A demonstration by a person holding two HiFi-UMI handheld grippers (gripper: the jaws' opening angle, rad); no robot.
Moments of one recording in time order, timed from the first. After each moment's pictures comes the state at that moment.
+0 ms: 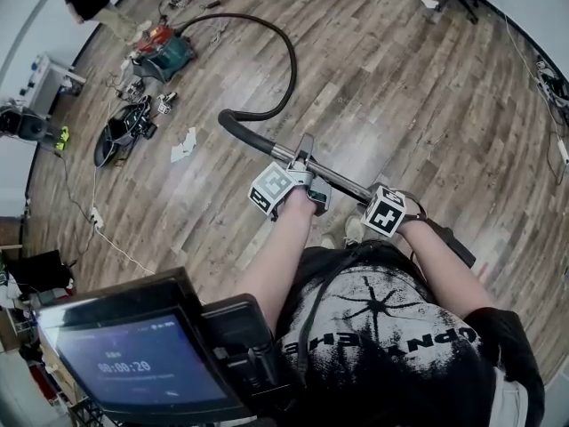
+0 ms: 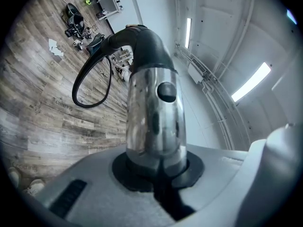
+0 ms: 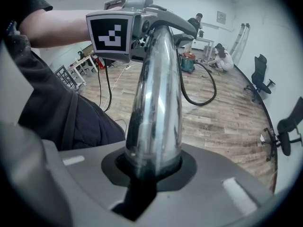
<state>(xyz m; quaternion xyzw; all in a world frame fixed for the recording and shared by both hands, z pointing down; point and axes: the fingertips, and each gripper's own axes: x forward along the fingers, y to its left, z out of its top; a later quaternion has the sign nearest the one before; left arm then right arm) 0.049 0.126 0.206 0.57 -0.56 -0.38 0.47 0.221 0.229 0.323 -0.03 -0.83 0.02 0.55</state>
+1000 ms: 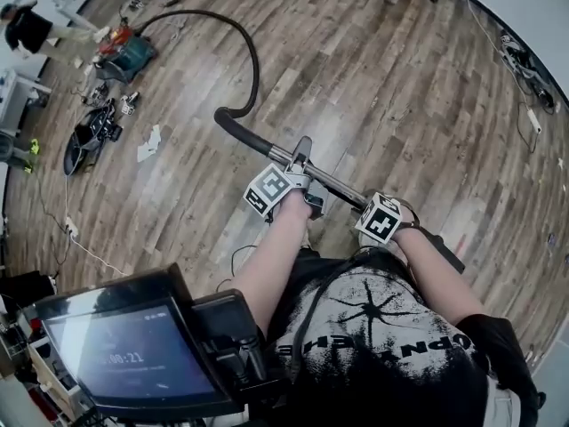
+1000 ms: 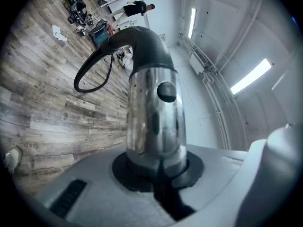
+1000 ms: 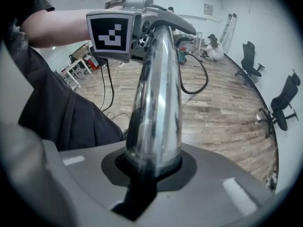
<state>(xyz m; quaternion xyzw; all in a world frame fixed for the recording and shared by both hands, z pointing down) 0.174 0.165 0.235 0.58 -0.52 -0.36 0.51 0.339 0.293 0.339 0.01 -0.82 0.07 0.57</state>
